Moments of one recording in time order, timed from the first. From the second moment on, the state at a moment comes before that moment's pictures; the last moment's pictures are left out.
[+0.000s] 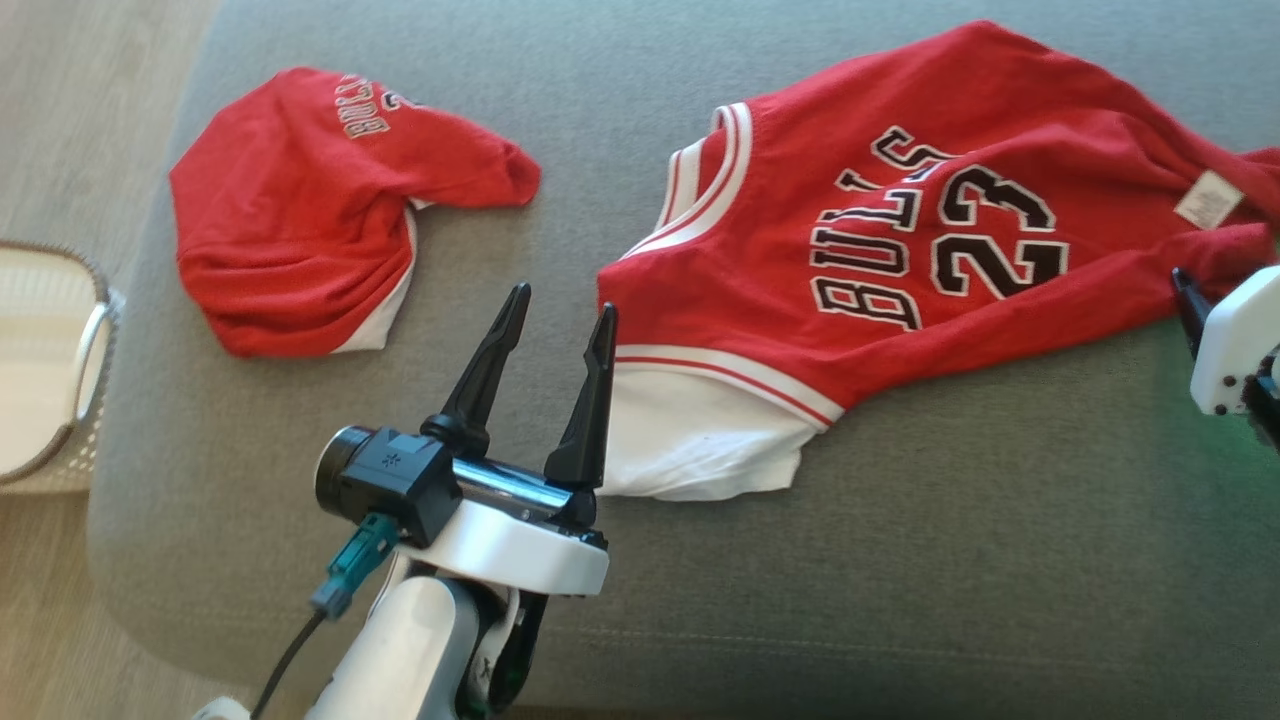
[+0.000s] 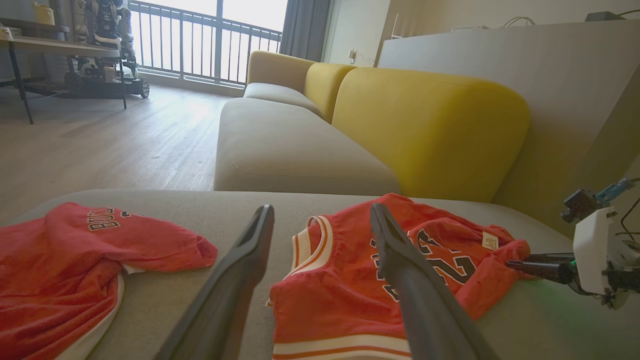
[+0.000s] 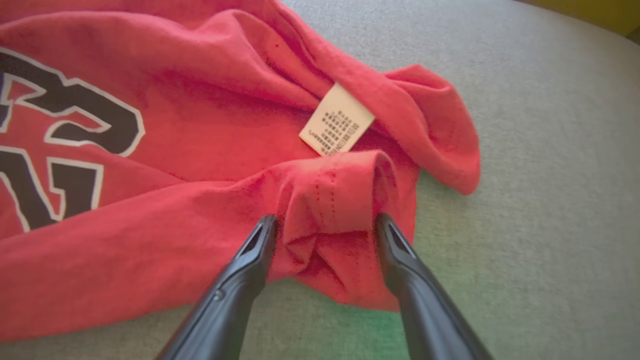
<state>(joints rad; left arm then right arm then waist) -0.17 0.04 -0.48 -0.02 -0.27 0.06 -0.26 -0.65 -0.41 -0.02 0.84 0.20 0.13 0.23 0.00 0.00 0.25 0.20</state>
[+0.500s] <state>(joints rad) -0.12 0.04 -0.46 0.00 -0.26 0.06 -0.26 -0.49 -0.32 -0.12 0.64 0.31 0.13 0.00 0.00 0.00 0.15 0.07</state>
